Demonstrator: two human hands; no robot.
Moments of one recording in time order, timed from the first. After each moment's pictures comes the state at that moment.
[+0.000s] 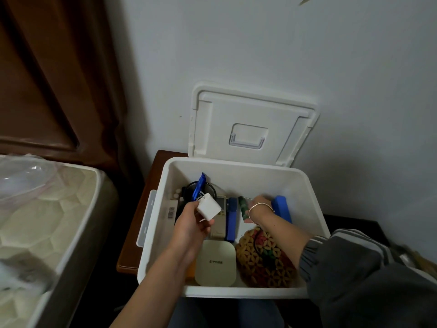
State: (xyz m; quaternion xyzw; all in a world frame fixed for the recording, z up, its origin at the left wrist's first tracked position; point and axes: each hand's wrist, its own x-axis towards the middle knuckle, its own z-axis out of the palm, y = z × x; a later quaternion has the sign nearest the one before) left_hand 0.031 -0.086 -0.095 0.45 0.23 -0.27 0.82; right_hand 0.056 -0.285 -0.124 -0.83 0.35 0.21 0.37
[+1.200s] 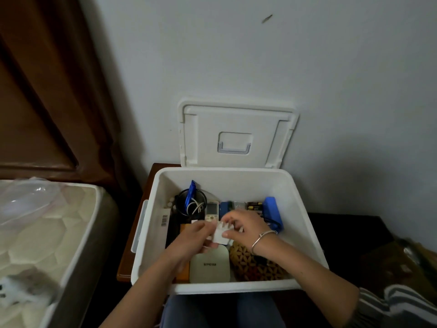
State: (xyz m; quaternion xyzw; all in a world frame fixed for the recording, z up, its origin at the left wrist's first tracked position) left_hand 0.008 -0.085 -0.084 0.72 -0.02 -0.37 0.59; right_hand -0.024 -0.266 -0.074 -0.93 -0.02 0.06 0.35
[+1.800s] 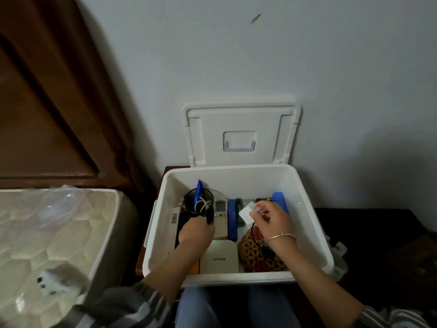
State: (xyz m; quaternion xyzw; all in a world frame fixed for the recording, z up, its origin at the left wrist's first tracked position) left_hand 0.023 -0.106 -0.103 0.96 -0.05 -0.20 0.16; right_hand -0.042 -0.292 -0.095 -0.87 0.18 -0.13 0.44
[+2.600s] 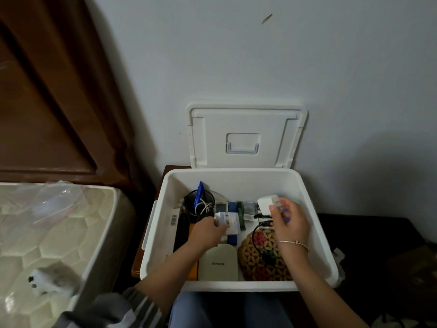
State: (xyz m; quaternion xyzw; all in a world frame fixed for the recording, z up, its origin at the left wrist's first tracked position) left_hand 0.029 -0.120 -0.107 0.90 -0.05 -0.27 0.35; right_hand -0.043 -0.301 -0.093 -0.79 0.27 -0.29 0.47
